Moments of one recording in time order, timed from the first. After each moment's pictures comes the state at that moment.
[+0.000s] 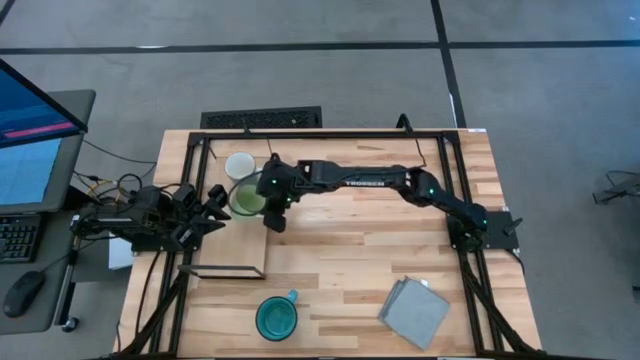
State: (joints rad) left arm 0.00 0.01 0.07 0.35 0.27 -0.47; right arm -0.09 2.41 2.26 -0.63 -0.27 0.11
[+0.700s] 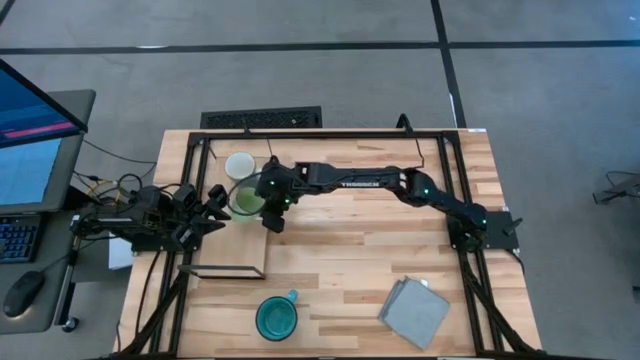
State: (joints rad) left arm 0.00 0.01 0.07 0.35 0.27 -0.47; right arm -0.10 2.46 2.26 -0.59 -0.31 0.14
